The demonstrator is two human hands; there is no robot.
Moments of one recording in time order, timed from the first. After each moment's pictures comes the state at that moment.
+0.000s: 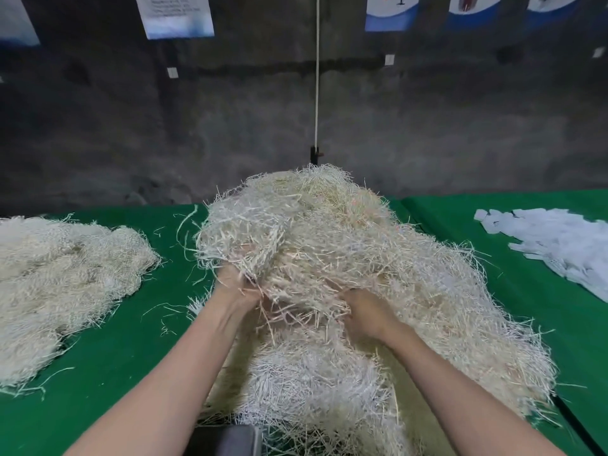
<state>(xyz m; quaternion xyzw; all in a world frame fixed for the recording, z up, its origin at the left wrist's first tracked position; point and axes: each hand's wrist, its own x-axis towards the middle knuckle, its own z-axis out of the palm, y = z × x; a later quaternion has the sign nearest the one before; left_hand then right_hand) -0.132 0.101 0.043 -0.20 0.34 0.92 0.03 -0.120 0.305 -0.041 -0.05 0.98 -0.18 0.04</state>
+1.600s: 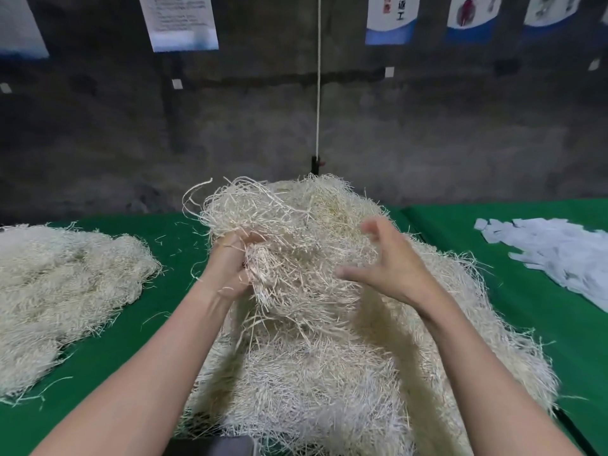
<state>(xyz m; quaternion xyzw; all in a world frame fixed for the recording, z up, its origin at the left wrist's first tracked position) -0.124 0.106 0.089 -0.07 0.59 0.80 0.01 -0.098 0.319 0.073 -0.08 0.91 -0.37 -0.14</state>
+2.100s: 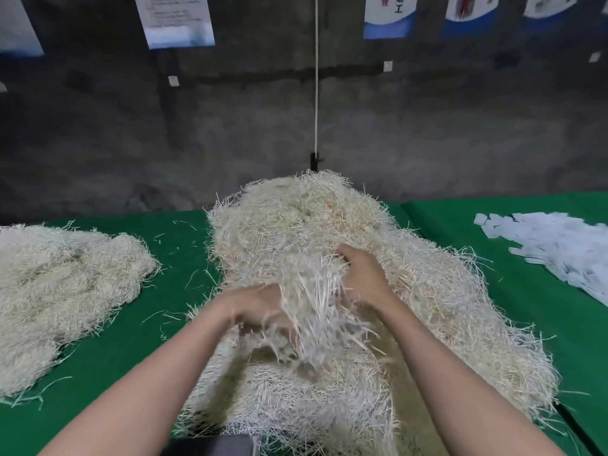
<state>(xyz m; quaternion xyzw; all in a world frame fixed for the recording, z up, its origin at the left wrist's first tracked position) -0.130 0.097 0.045 0.18 0.93 0.16 0.28 -0.138 0.299 0.017 -0.05 0.92 -0.37 -0.12</state>
